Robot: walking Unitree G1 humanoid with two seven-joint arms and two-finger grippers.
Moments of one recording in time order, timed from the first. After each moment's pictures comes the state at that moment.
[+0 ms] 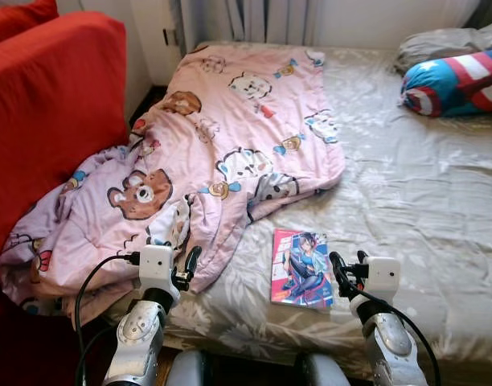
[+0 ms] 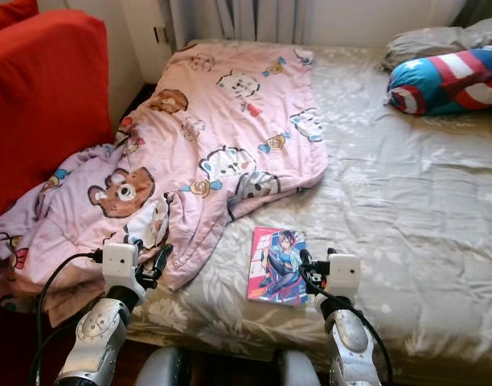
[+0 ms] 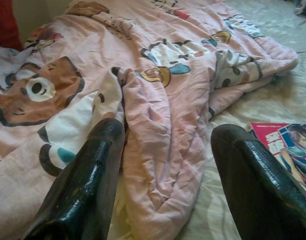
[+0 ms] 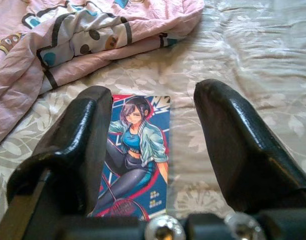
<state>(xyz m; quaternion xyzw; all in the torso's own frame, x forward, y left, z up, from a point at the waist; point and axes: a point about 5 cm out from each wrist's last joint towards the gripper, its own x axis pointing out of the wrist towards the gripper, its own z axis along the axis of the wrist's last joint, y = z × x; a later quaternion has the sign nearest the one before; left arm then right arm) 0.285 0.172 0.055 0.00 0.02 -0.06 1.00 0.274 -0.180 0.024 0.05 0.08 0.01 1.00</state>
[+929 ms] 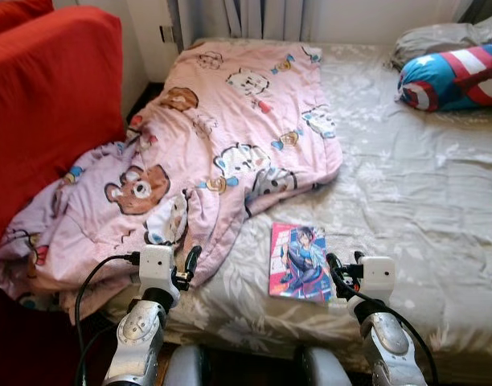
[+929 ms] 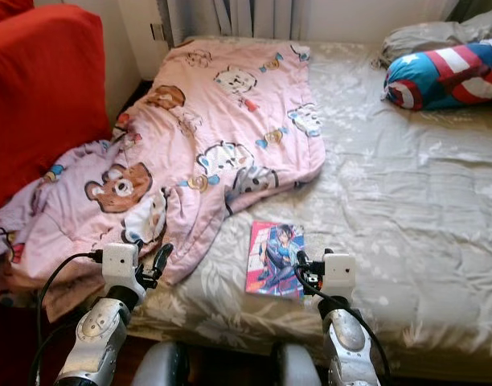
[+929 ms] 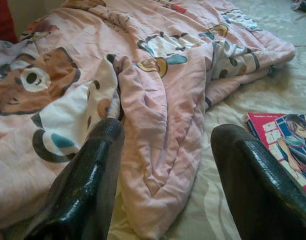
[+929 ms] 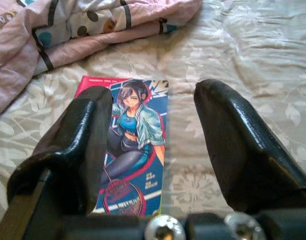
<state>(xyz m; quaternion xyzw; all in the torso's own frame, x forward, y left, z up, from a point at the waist) 0.285 0.172 0.055 0.00 0.02 -0.06 1.00 0.274 -0.177 0.023 0.03 0.09 0.02 1.00</state>
